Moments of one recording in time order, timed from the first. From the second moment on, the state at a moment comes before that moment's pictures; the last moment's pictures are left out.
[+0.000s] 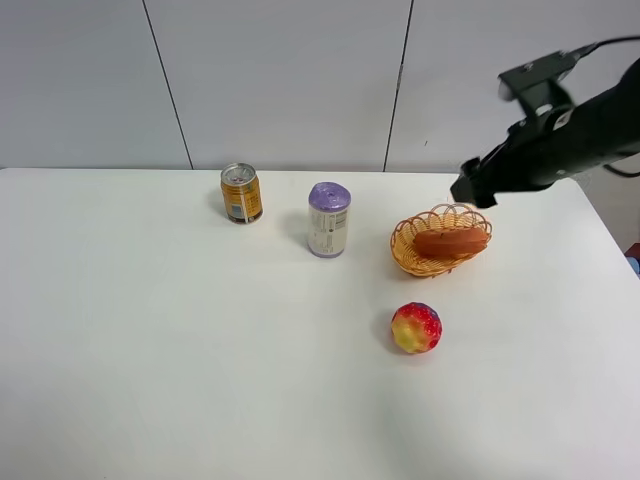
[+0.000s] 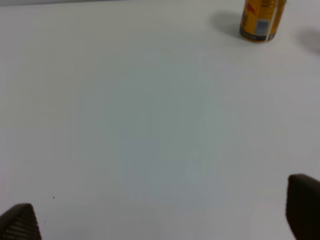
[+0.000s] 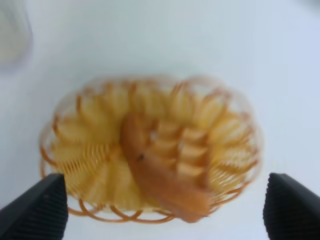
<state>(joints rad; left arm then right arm) 0.06 -0.01 -0.50 -0.05 1.05 0.03 0.18 1.38 -1.00 0.16 0.48 -0.34</state>
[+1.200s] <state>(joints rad) 0.06 -0.01 -0.50 -0.05 1.05 0.03 -0.21 0.00 -0.48 0.06 1.07 -0.10</state>
